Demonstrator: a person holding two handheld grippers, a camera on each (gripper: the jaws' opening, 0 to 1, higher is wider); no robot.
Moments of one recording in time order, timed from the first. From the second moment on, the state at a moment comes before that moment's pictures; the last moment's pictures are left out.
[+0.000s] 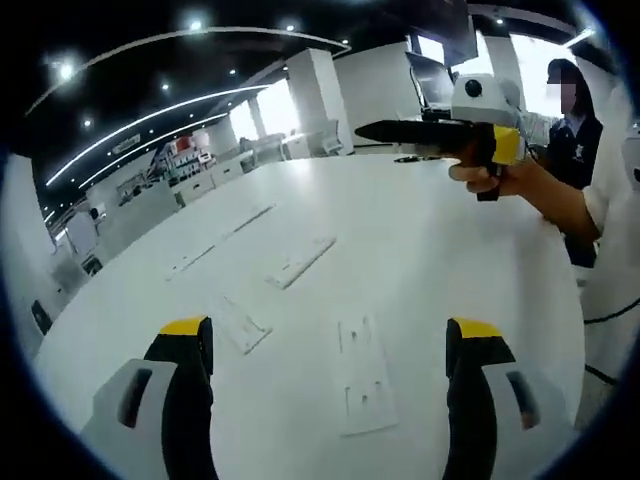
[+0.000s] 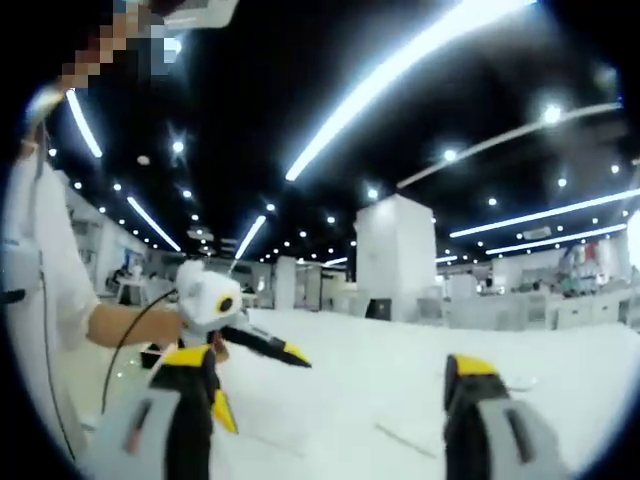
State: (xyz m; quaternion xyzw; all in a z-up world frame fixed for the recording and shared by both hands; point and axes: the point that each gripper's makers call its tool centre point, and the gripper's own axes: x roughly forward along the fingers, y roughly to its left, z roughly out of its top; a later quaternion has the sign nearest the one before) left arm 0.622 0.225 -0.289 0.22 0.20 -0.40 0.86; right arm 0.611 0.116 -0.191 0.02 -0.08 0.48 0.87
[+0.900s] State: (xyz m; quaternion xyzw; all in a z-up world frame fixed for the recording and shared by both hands) left arm 0.602 0.215 -0.337 0.25 0.42 -0.38 0.79; right arm 0.598 0.107 -0.172 0.05 -0.10 0.50 0.86
